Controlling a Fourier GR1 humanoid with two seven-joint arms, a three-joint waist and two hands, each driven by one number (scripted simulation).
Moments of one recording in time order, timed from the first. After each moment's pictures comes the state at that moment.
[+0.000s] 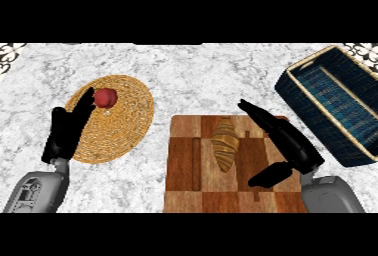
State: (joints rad) left arm -0.21 0.27 -0.01 -1.37 -0.04 0.05 0.21; right arm -0.20 -0.25 0.23 -1.59 0.51 0.24 -0.03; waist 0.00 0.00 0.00
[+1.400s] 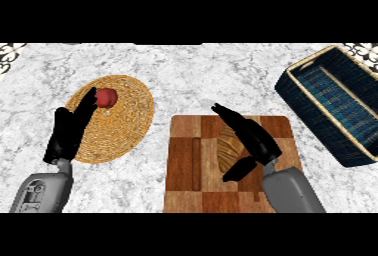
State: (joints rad) left arm -0.21 0.20 0.06 -1.41 -0.13 -0.01 0.23; right arm -0.28 -0.04 0.21 -1.33 0.70 0.21 -0.08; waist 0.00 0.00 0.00
